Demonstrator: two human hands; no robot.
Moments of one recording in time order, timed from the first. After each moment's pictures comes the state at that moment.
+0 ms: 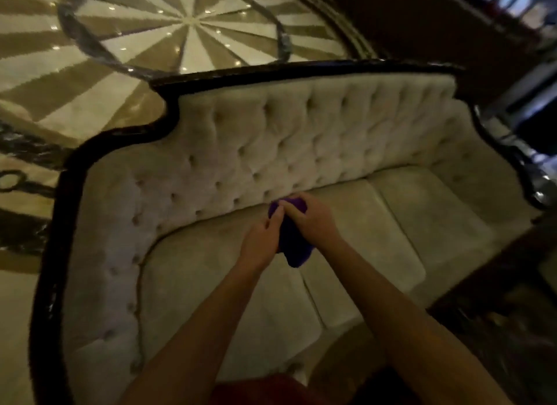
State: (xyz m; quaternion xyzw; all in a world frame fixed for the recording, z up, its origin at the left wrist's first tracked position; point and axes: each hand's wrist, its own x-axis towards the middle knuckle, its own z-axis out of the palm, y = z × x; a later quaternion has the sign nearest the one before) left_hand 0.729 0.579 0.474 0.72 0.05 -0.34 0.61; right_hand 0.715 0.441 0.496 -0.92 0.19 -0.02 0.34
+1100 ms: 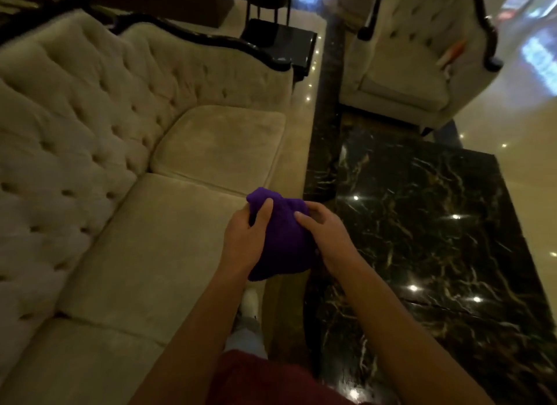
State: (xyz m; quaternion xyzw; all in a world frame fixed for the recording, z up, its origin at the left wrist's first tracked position) left_hand 0.412 0.070 0.501 0.67 -0.36 -0.44 0.47; right_hand 0.248 0.018 0.490 -0.45 0.56 -0.30 0.63
